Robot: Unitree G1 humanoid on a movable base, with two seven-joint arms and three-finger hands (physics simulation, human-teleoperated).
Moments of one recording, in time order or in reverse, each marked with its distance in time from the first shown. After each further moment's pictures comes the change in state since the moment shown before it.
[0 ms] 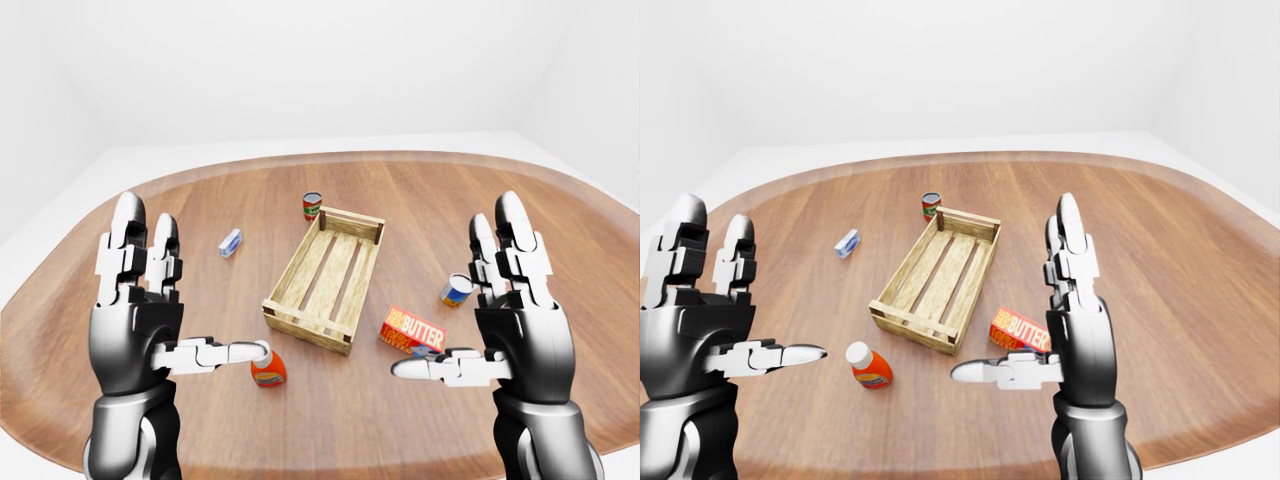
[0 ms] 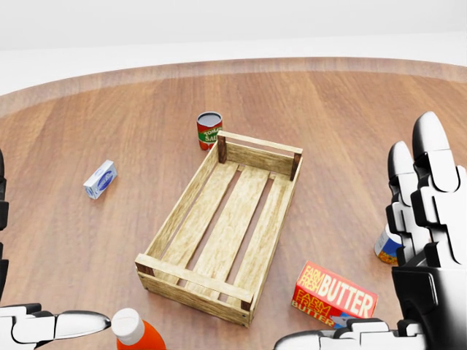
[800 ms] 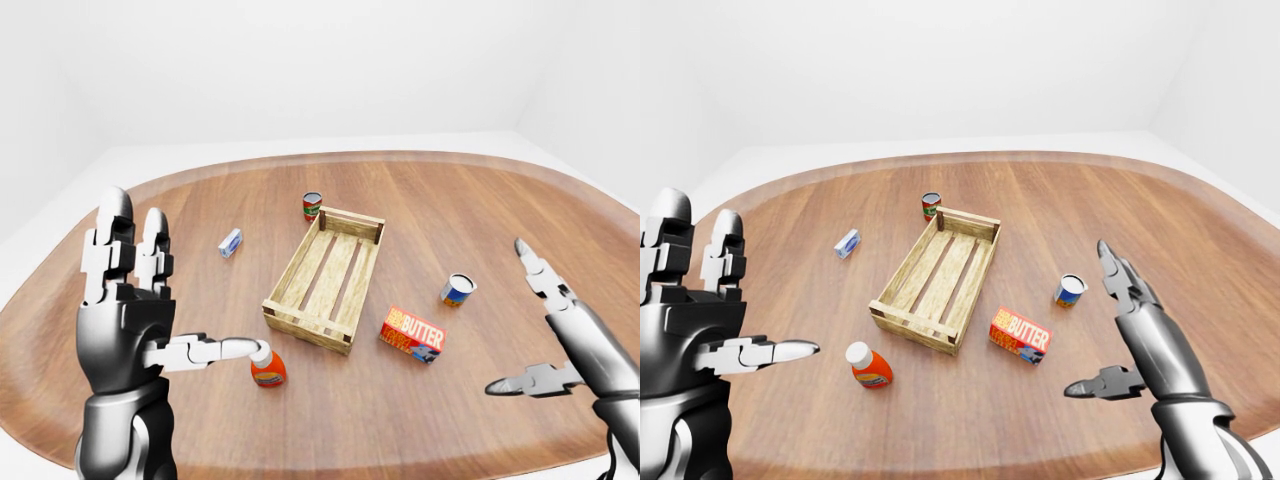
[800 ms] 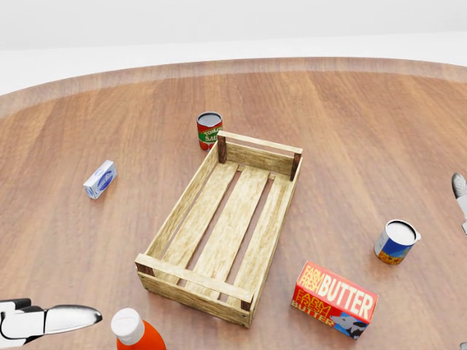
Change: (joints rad) left arm -0.024 0.008 0.032 -0.001 -0.016 0.000 0.004; right arm -0.092 -0.055 -0.614 0.127 -0.418 0.000 0.630
